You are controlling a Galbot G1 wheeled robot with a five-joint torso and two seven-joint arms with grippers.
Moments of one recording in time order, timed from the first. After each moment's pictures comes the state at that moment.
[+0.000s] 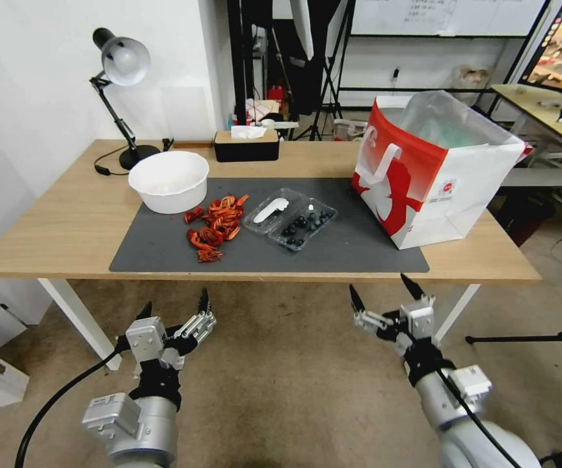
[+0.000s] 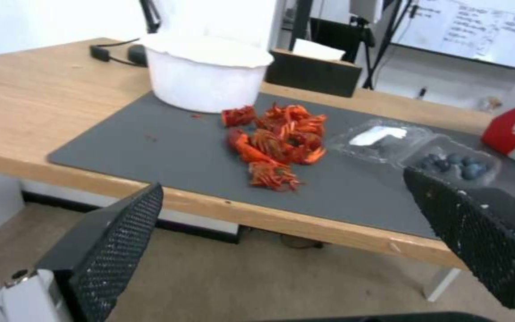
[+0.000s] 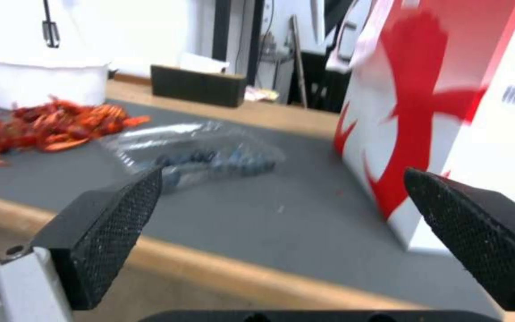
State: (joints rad) left arm 1.87 -1.54 -0.38 -2.45 -0.18 0.14 -0.22; right arm -1.62 1.32 0.49 2.27 0.05 -0.08 -0.04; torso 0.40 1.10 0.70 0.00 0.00
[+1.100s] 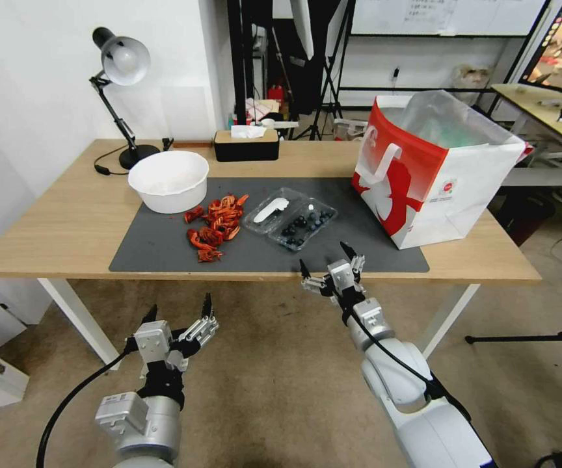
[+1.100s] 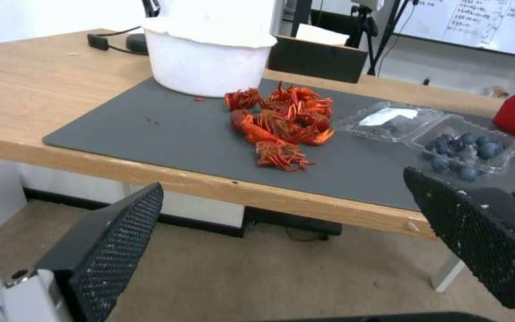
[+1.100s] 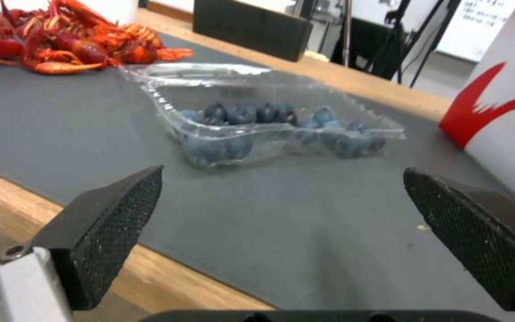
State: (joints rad) left arm 1.86 -1.54 -0.41 -2.39 -0.18 0.10 -0.20; right arm -1.21 1.32 0.20 1.91 -0.05 -0.23 0.02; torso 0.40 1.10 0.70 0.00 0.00
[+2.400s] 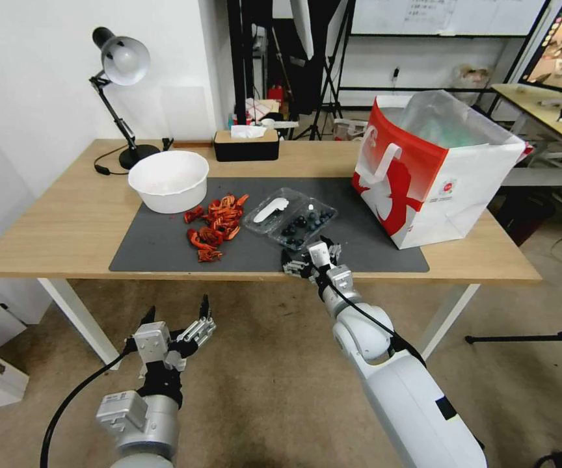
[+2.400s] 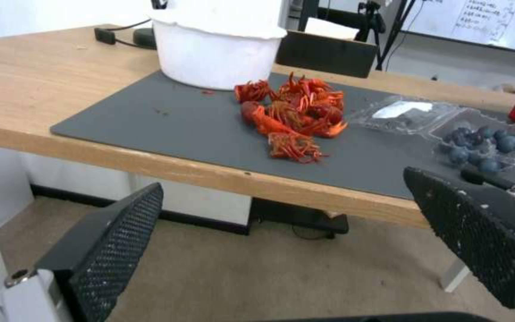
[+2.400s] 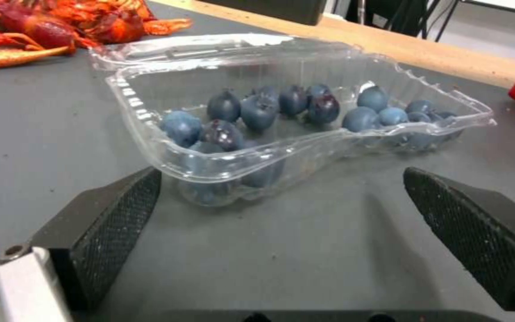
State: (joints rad) left arm 1.84 -1.54 -0.43 -2.35 -0.19 0.08 -0.20; right arm -1.01 1.36 0.12 1.74 0.06 -0.35 0.07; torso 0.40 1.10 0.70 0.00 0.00
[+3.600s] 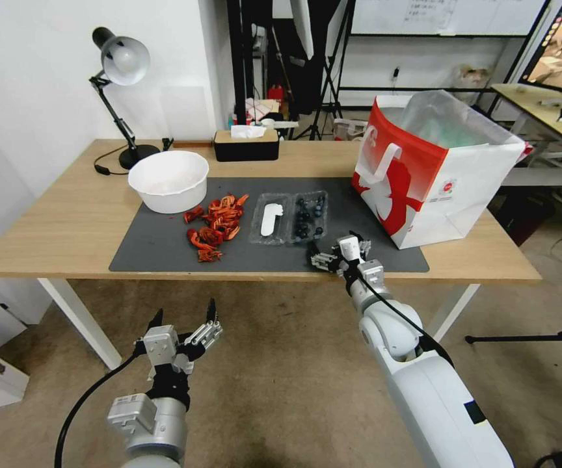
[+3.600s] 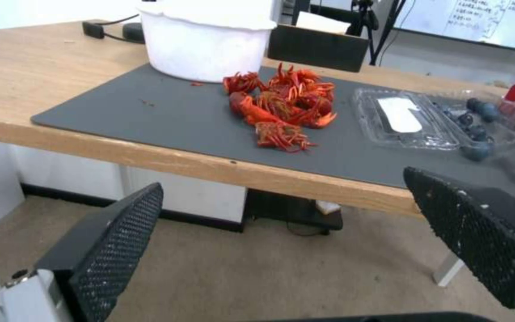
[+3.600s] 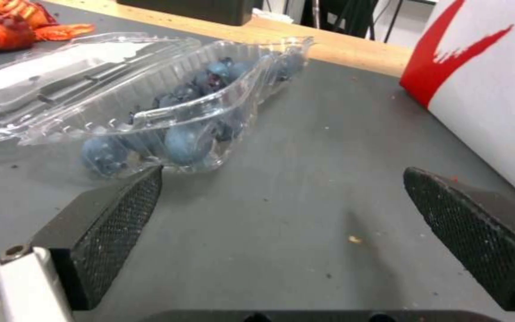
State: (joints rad) left arm 1.84 -1.54 -0.40 -2.32 -0.17 0.06 -0.20; right arm -1.04 1.32 0.24 1.77 0.11 -0.35 0.07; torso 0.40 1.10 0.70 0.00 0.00
